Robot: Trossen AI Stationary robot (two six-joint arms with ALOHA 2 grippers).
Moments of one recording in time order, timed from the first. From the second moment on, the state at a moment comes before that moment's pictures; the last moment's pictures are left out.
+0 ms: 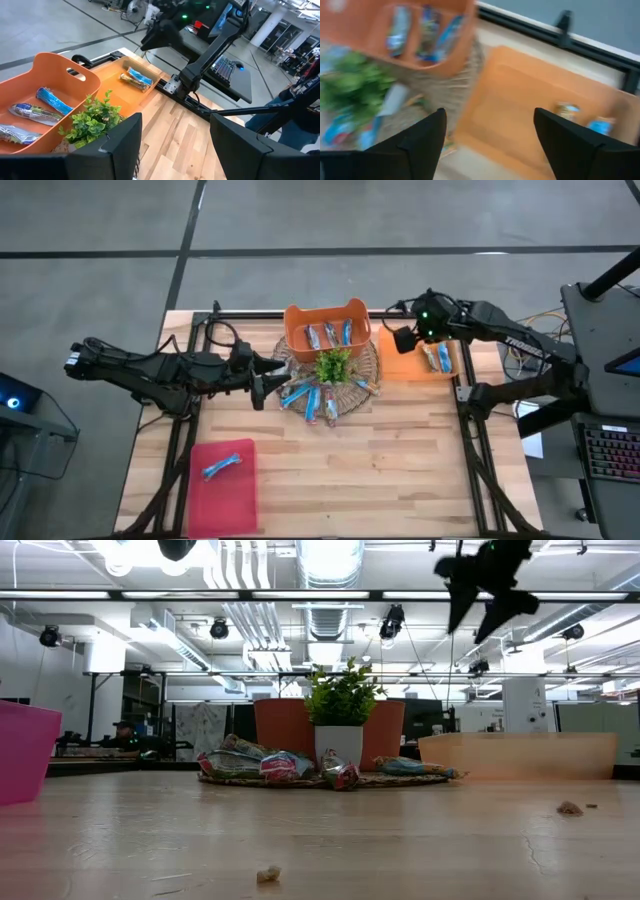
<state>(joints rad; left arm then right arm) -0.20 0.98 1.01 -0.25 -0.46 -0.57 -0.45 1.18 1.25 -1.10 0.23 0.65</state>
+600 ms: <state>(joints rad) -0.20 0.98 1.01 -0.25 -0.46 -0.58 0.15 1.35 1.43 -1.04 0.23 0.90</state>
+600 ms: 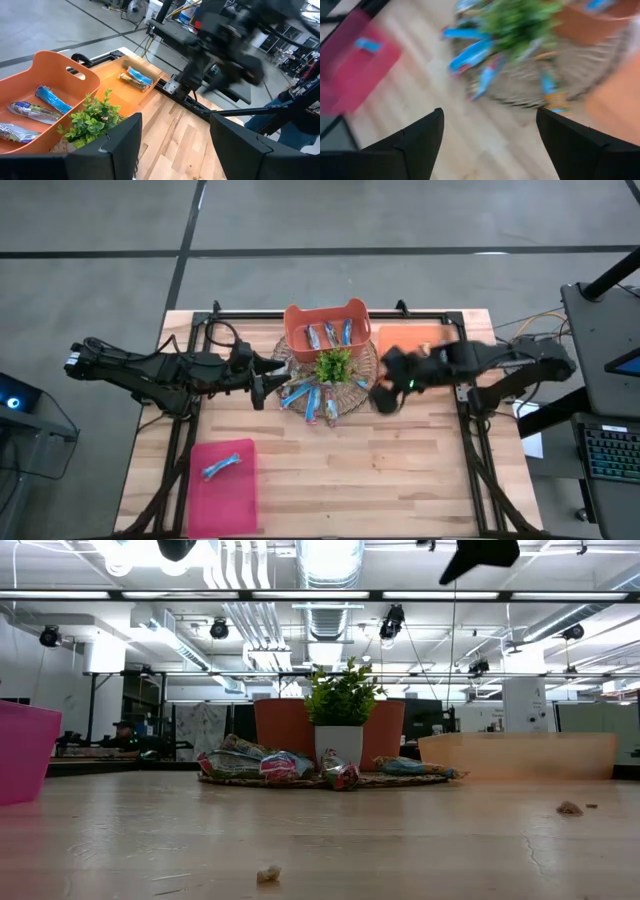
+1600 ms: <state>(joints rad) -0.20 0.98 1.01 -0.29 -0.43 -0.60 0.06 1.82 1.59 -1.16 0.29 0.57</state>
